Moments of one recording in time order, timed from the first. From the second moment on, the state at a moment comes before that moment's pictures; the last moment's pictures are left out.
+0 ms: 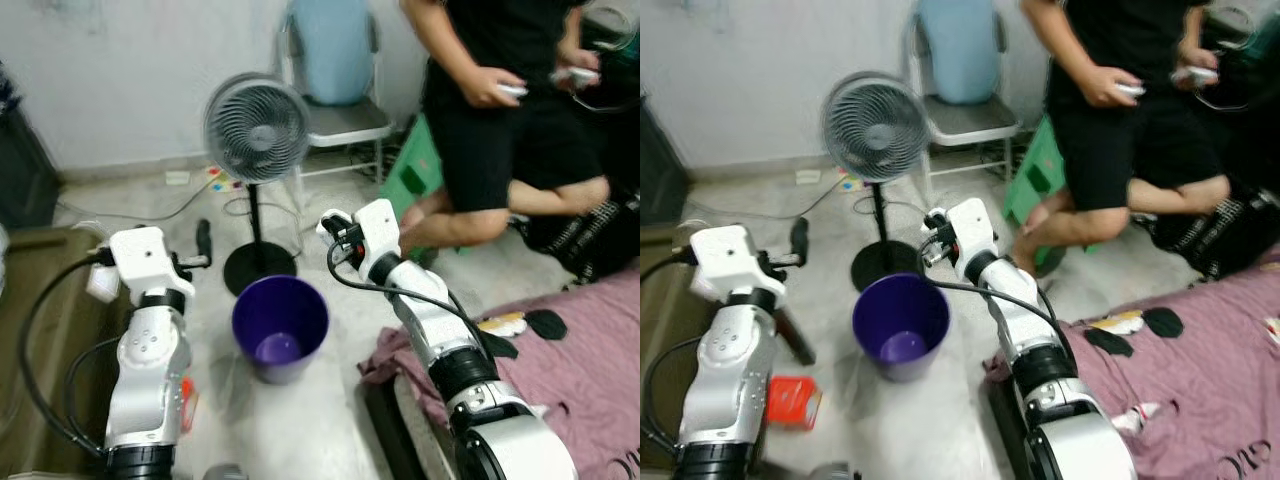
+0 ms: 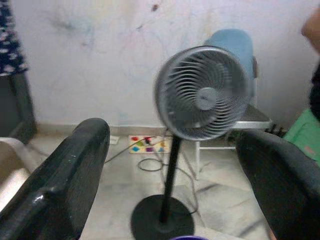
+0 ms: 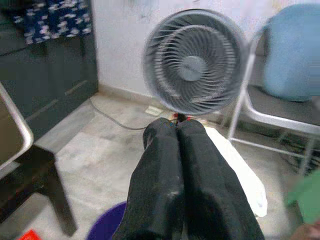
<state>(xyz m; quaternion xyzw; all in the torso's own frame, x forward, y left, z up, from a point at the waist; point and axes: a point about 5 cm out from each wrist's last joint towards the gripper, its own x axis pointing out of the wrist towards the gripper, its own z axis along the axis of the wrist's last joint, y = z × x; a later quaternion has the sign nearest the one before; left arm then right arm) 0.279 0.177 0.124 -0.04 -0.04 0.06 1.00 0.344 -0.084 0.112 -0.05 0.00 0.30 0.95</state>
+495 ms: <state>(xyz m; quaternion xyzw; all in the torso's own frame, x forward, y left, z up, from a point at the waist) 0.281 0.176 0.125 -0.05 -0.04 0.07 1.00 0.343 -0.085 0.110 -0.05 0.00 0.30 0.95</state>
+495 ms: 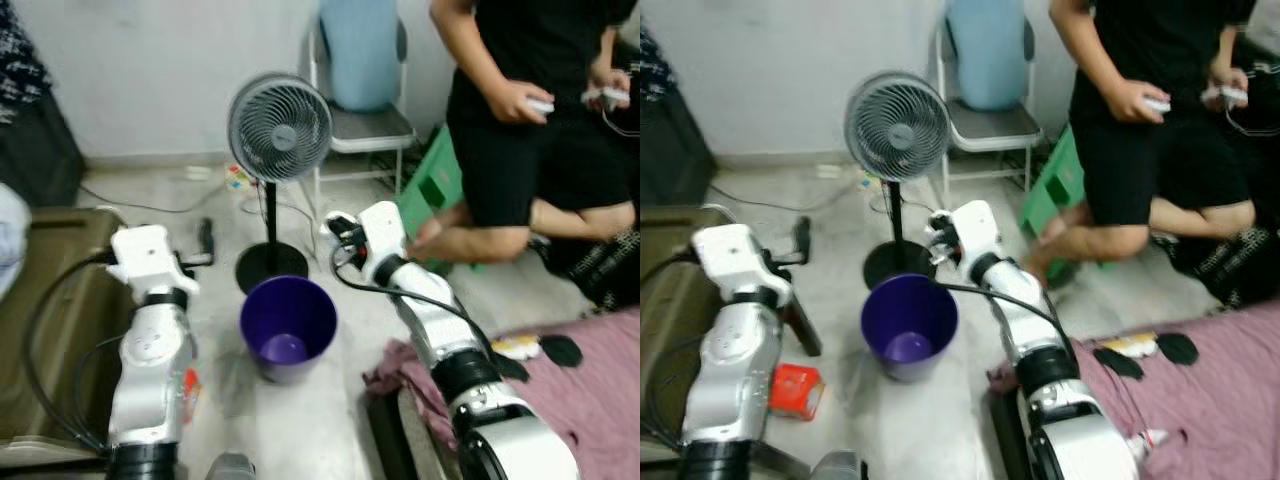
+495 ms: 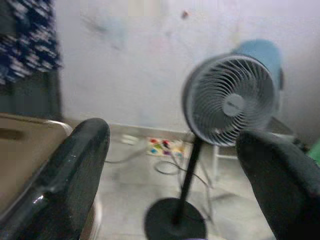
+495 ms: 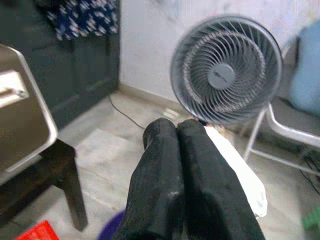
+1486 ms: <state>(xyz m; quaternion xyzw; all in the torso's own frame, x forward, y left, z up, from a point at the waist) 0.222 0.180 0.120 -0.03 -0.03 0.00 1.00 0.319 -0.155 0.113 -0.02 -0.02 0.12 0.99</state>
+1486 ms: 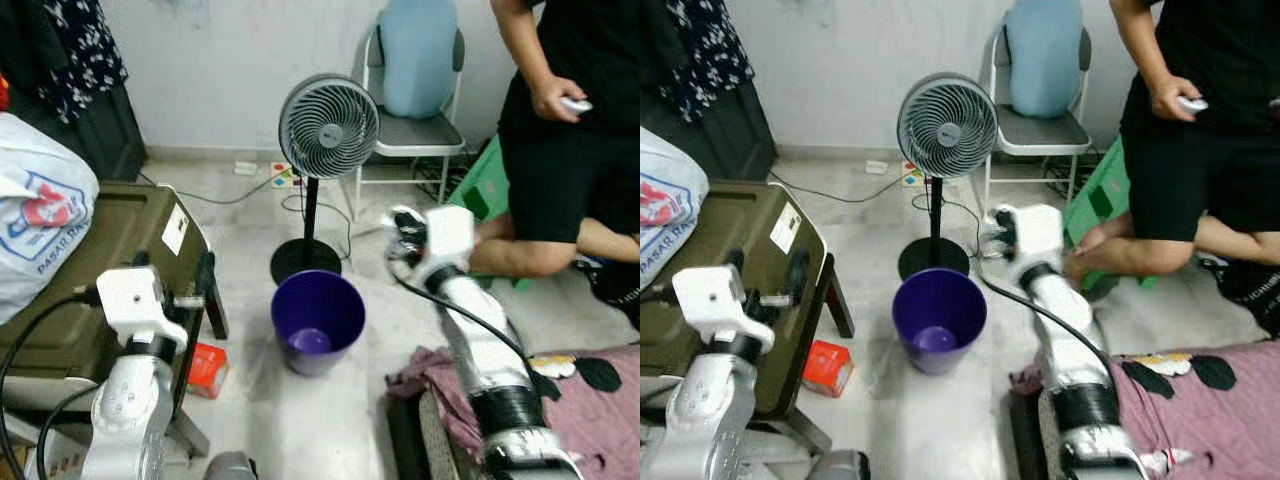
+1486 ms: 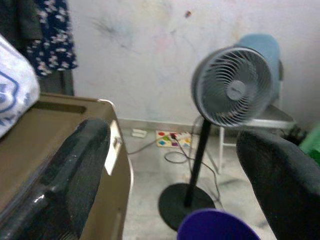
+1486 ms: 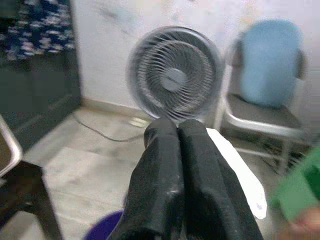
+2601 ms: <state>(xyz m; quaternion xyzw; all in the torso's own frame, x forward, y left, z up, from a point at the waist) 0.228 0.164 0.125 -0.03 -0.03 -0.03 1.00 0.301 -0.158 0.107 0.00 0.04 0.09 1.00</state>
